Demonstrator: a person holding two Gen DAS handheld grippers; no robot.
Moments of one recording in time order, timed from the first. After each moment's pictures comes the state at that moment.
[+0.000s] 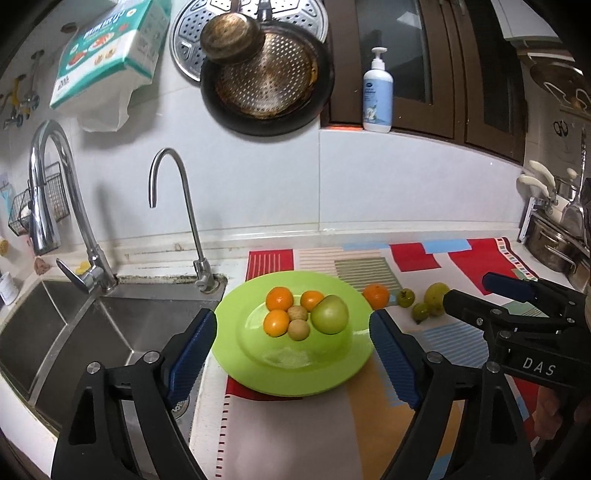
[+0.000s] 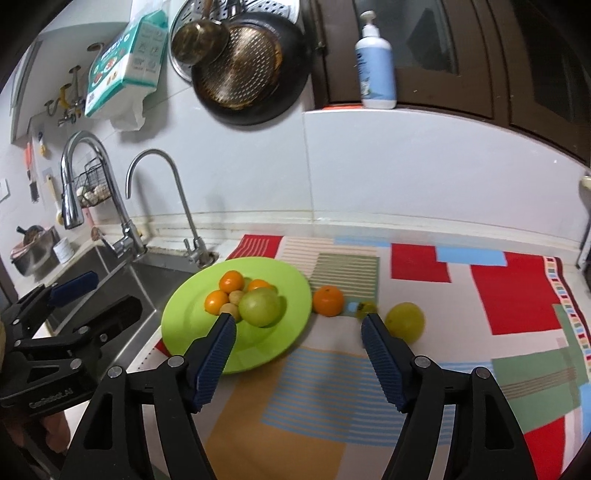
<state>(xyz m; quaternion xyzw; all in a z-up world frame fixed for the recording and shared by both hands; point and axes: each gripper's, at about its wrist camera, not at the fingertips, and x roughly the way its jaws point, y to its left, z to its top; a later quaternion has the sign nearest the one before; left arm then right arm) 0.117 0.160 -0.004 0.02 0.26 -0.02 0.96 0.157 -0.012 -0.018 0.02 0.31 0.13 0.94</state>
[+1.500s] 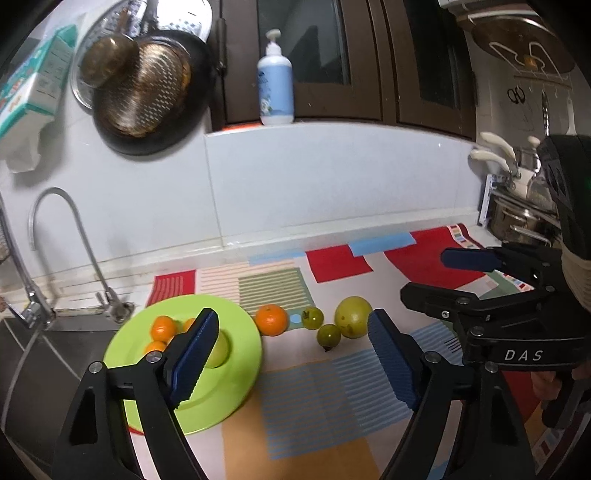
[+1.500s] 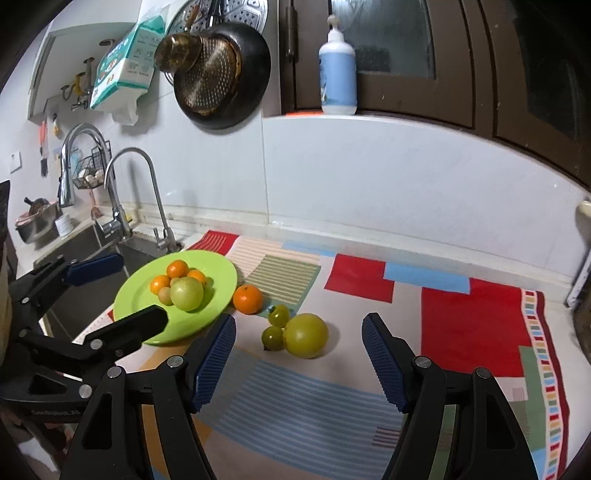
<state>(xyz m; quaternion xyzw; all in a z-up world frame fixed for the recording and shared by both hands) 0.158 0.034 -0.025 0.06 0.25 -0.11 0.96 0.181 -0.112 -0.026 -0.04 0.30 0.17 0.94</state>
